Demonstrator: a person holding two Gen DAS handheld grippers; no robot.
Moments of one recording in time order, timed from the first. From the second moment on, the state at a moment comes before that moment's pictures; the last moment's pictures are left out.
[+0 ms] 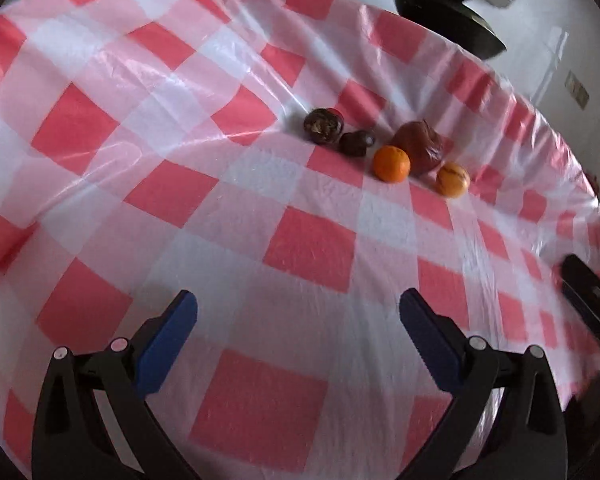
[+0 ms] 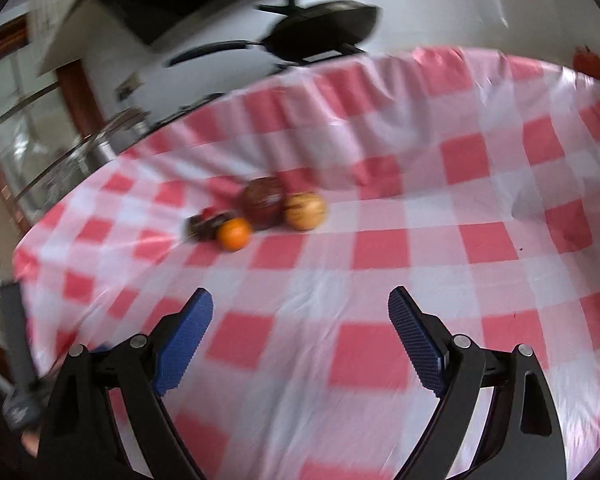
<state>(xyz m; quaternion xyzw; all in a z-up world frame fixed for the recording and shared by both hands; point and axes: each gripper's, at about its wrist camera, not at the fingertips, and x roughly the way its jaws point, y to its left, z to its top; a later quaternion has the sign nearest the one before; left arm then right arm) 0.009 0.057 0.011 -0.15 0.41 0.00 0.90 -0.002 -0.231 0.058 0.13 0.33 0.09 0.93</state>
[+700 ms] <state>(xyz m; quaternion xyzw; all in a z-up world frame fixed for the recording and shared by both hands) 0.007 0.052 0.012 -0.12 0.42 0.02 0.90 0.182 -0.174 0.015 -0.01 0.44 0.08 0.89</state>
